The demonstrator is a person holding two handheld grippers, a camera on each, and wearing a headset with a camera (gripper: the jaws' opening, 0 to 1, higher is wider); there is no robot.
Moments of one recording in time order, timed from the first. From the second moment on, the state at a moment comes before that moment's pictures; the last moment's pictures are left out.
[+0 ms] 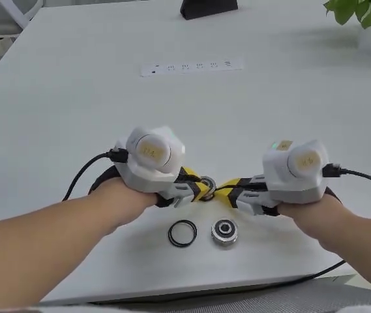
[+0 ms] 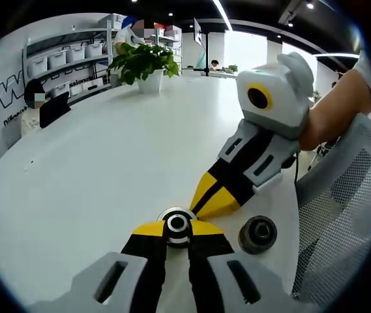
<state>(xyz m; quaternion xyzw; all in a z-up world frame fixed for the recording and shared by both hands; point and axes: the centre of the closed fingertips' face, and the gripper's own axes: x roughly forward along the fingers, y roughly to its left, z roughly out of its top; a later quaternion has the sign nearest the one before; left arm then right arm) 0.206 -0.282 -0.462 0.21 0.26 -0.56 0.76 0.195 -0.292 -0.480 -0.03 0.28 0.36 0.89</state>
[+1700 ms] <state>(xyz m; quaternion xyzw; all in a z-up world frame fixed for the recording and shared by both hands) 0.204 -0.284 -0.463 0.22 0.26 -0.55 0.76 0.194 -0.287 -0.456 0.12 0.29 0.33 0.89</state>
